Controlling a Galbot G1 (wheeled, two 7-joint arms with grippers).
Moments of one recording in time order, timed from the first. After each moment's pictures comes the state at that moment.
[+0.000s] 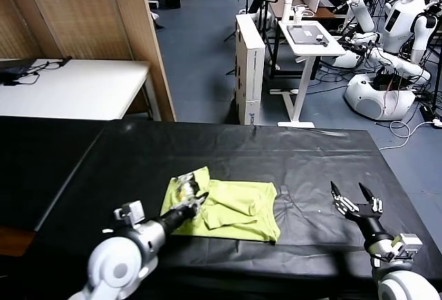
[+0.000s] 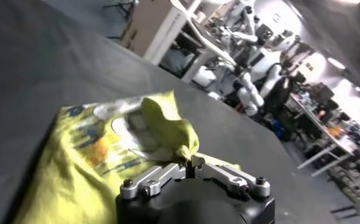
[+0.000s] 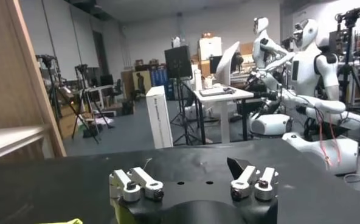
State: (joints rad) left arm 1.25 -1.19 -0.25 -2.13 -1.13 0.62 -0.29; right arm -1.59 1.13 0.77 2.04 0.61 -0.10 0.01
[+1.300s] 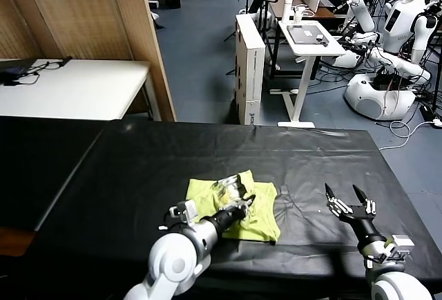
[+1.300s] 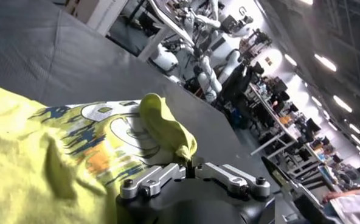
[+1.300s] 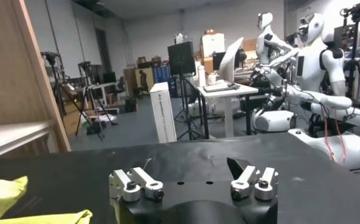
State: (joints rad) left arm 1.18 -1.39 -0.08 -1.99 -0.99 0.60 -0.29; right arm -1.58 1.15 0.74 2.04 0.58 -0.10 0.01
